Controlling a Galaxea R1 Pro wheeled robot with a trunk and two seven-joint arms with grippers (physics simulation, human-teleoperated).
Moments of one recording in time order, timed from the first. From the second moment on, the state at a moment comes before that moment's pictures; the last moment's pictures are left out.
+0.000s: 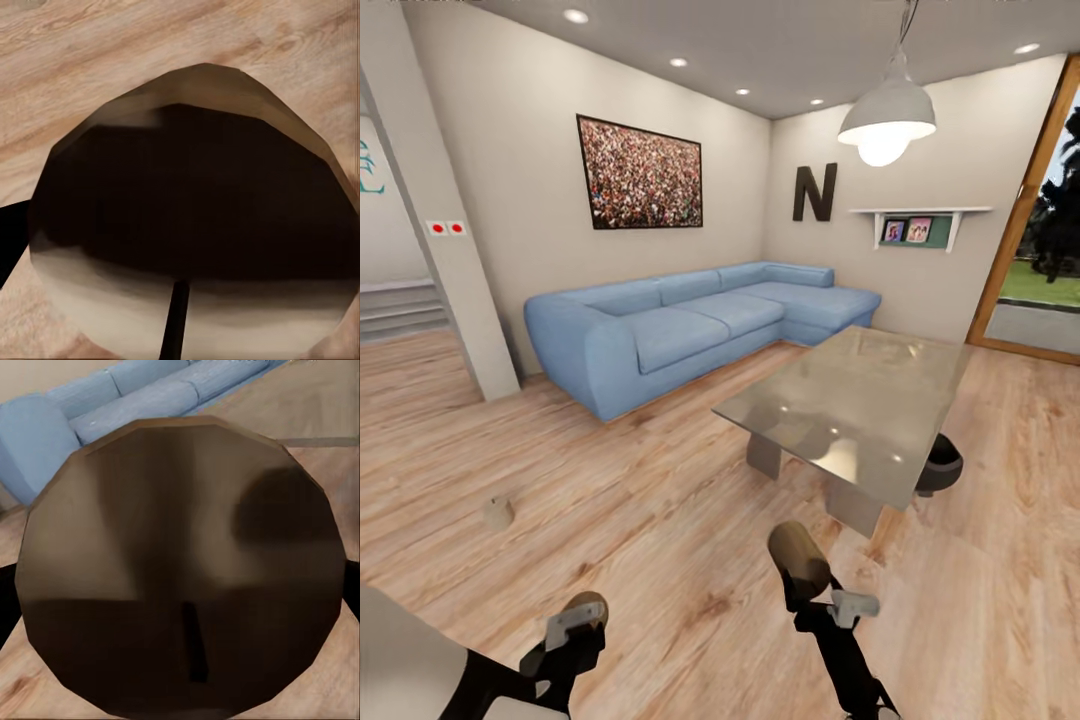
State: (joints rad) left arm -0.95 0.35 -2.31 -1.16 2.15 -0.77 0.80; right arm -0.16 0.02 0.17 -0.90 -0.36 -0.43 0.10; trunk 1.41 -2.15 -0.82
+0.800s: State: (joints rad) left arm -0.83 0.25 -2.31 -0.91 2.18 -0.70 0.77; right arm -0.16 0.03 0.18 -0.74 -0.36 -0.61 0.03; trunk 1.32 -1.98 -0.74
